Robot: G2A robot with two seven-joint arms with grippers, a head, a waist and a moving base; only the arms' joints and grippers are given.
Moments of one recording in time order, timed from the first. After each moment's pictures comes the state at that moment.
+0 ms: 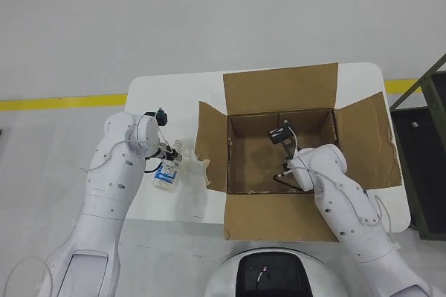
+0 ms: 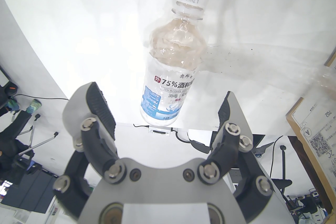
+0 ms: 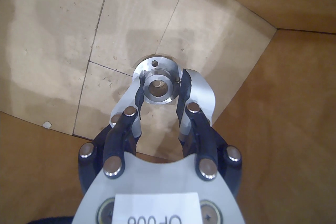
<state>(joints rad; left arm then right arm) 0.36 -1.21 -1.00 -1.05 1.04 0.07 -1.54 -0.87 -1.52 1.20 -1.49 -1.56 0.06 1.34</state>
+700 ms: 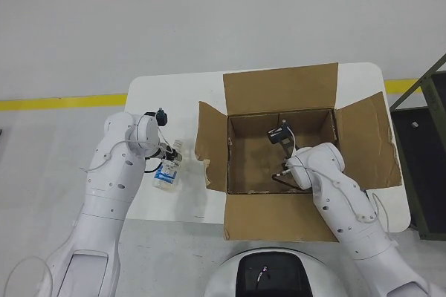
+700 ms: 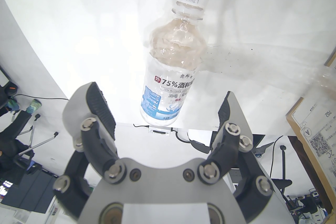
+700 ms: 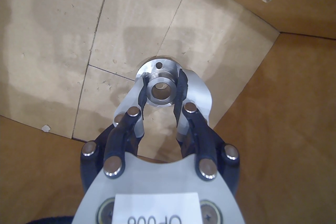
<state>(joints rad) 0.36 -1.21 -1.00 -1.05 1.04 0.07 -1.54 -0.86 -1.52 1.19 -1.45 -1.56 0.06 1.33</state>
